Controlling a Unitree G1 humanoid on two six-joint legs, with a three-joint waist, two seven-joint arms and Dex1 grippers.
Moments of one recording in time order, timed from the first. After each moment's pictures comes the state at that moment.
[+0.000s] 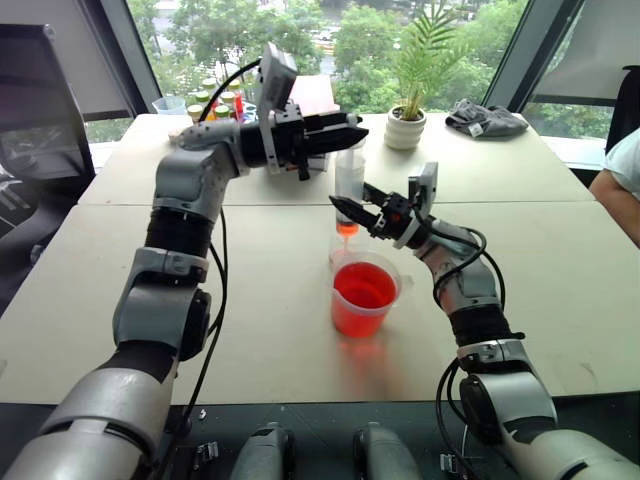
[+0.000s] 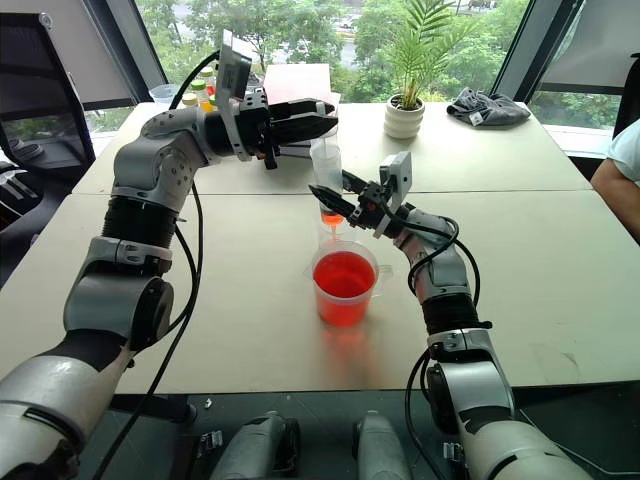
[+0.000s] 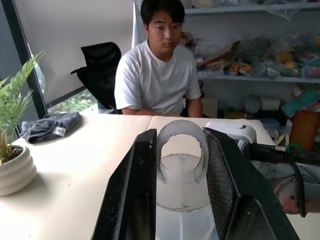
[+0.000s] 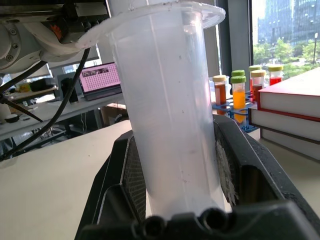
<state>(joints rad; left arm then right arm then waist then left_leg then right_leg) -1.23 0.32 0.00 0.58 -0.41 0.37 -1.20 -0.75 -0.26 -0.05 0.42 0.39 0.02 0.96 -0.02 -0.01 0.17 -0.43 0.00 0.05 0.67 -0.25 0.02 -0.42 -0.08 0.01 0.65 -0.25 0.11</state>
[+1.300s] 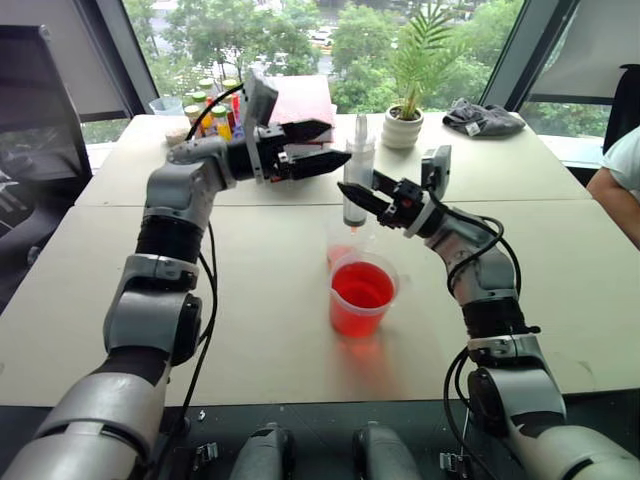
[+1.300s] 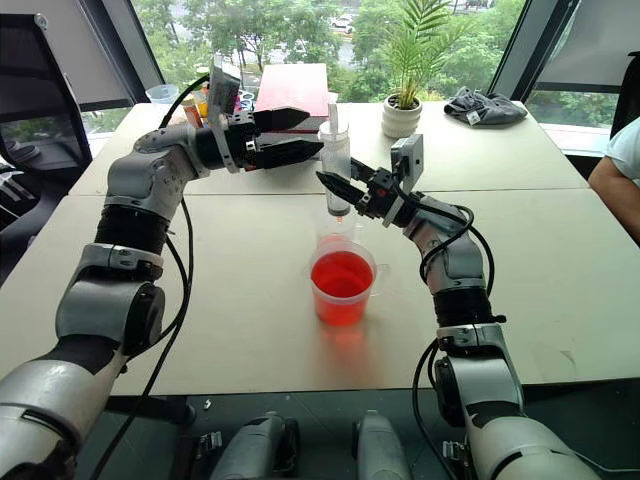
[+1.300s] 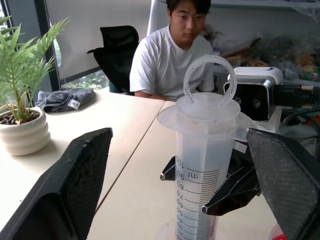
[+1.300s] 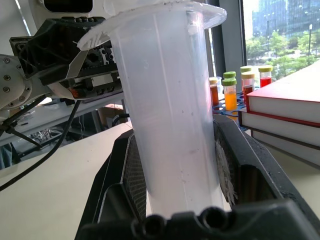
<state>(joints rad) -1.18 0.39 0.03 0.62 -0.40 0.39 -1.16 -0.78 -0.28 -0.08 0.35 0.42 0.16 0.95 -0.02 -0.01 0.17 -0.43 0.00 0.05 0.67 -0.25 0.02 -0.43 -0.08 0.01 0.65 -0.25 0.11</state>
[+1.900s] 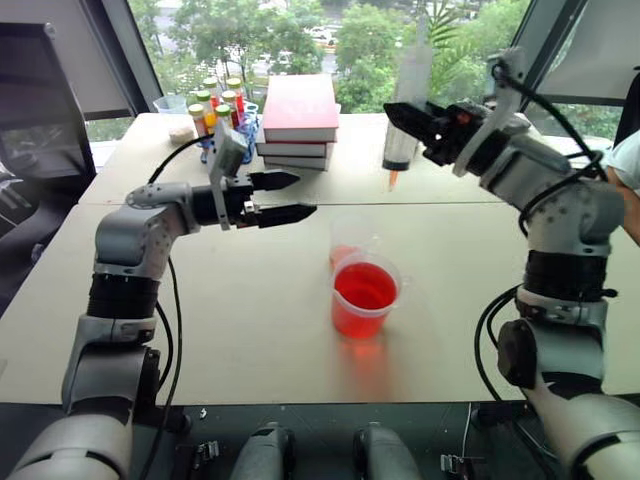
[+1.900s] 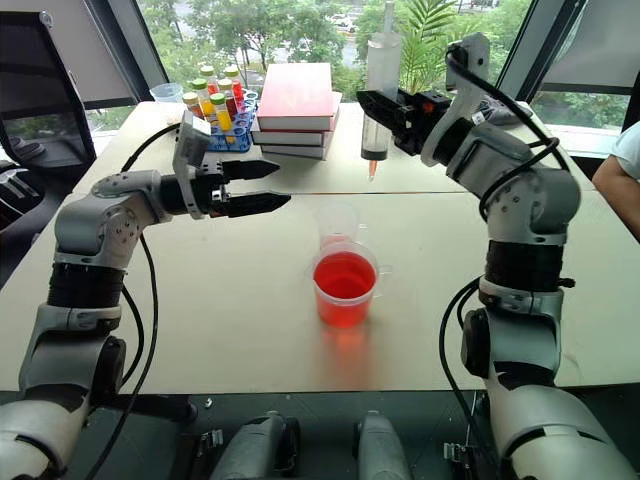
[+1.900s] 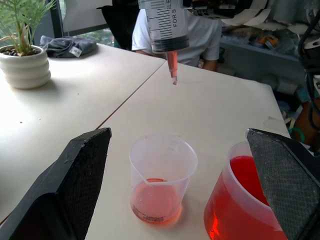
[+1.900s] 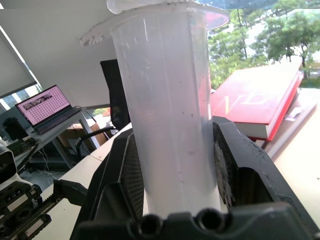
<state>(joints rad) -0.85 0.53 0.04 0.16 -0.51 0.65 -1.13 -1.02 -0.48 -0.27 0.07 0.66 1.00 0.45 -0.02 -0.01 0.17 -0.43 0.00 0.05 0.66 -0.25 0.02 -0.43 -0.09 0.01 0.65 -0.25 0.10</state>
